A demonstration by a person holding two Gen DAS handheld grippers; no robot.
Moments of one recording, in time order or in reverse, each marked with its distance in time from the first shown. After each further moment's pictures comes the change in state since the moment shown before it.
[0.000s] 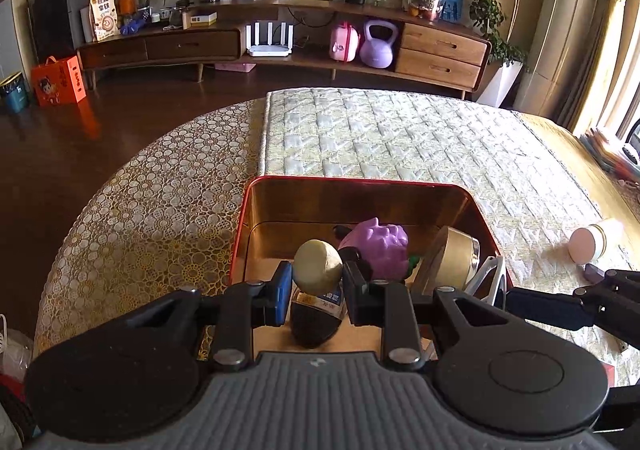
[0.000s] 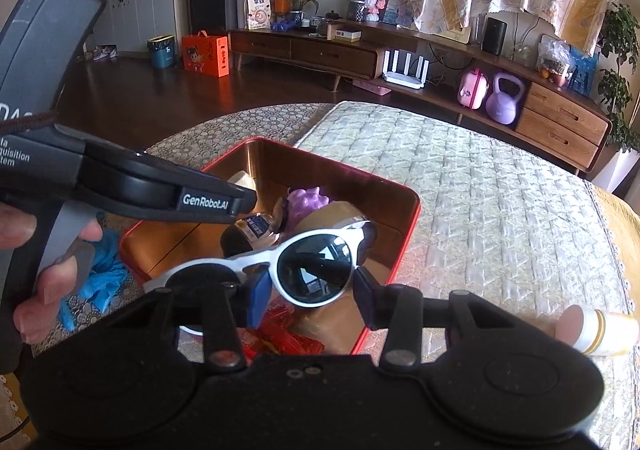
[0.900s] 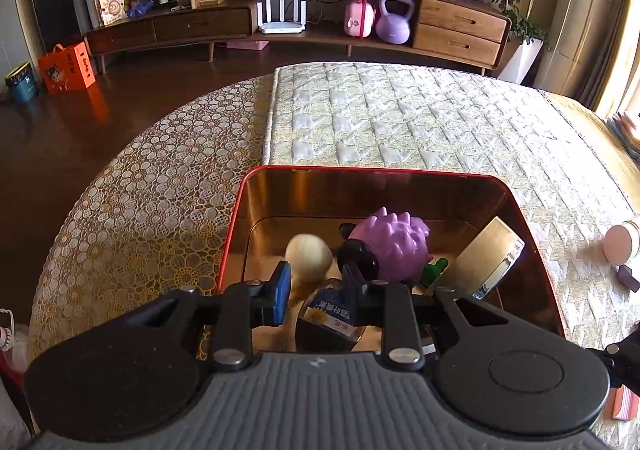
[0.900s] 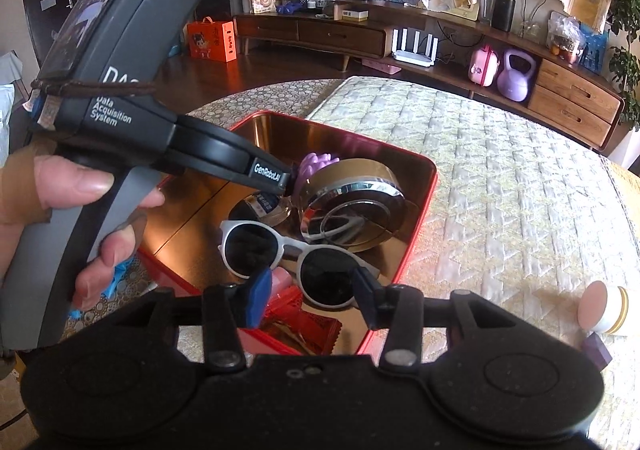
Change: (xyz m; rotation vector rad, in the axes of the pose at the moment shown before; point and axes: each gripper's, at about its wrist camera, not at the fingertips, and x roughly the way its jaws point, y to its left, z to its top) left arm 0.034 -0.005 0.009 0.001 0.071 0.057; right arm 0.001 -0.003 -0.013 0.024 0.044 0.046
